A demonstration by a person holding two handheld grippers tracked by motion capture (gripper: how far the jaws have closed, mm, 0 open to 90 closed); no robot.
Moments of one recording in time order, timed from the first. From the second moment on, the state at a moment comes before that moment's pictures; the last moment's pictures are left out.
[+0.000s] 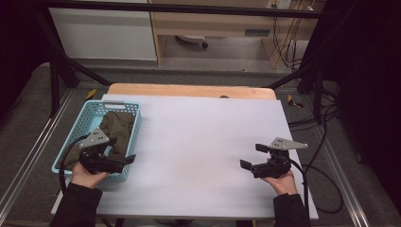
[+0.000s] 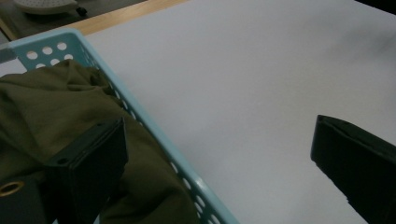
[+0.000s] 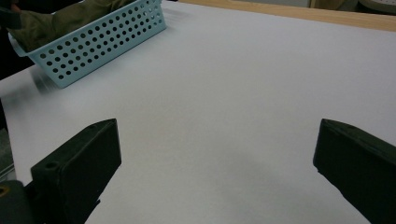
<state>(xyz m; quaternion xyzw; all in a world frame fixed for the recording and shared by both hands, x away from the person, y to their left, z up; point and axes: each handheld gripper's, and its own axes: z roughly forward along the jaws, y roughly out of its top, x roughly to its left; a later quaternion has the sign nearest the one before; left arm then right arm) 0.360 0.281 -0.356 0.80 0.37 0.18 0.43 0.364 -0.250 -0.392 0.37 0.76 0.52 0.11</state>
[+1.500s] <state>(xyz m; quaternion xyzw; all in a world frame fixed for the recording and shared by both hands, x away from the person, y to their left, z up) 0.381 0.301 -0.385 0.83 0.45 0.16 0.30 0.365 -0.250 -0.393 0.37 0.77 0.51 0.11</state>
